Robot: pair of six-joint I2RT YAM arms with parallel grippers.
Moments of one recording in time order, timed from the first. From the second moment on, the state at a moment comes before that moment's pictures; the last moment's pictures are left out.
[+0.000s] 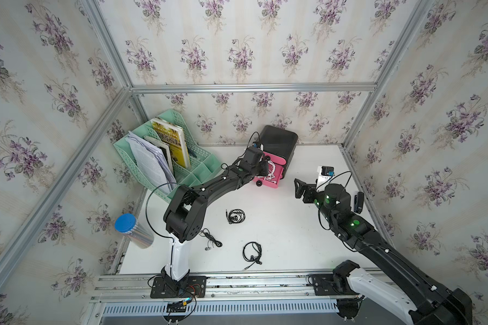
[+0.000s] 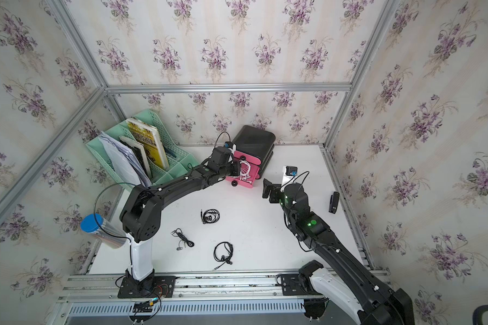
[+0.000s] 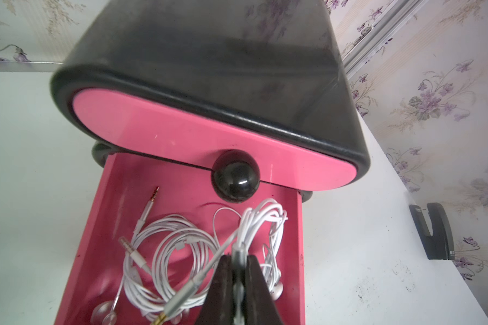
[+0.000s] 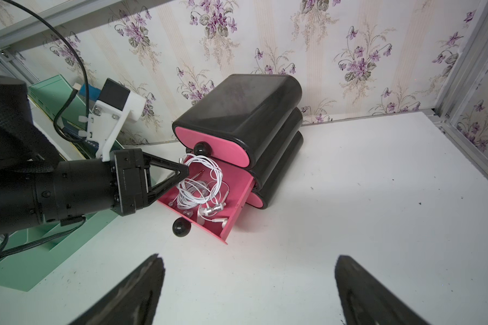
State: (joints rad) left arm -0.62 2.01 1.57 -0.15 0.00 -0.45; right arm 0.51 0.89 0.66 -0.09 0.26 0.33
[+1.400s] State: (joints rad) left arm -0.50 1.66 1.02 -0.06 0.10 -0.66; right arm 0.51 1.05 0.70 -0.08 0.24 0.40
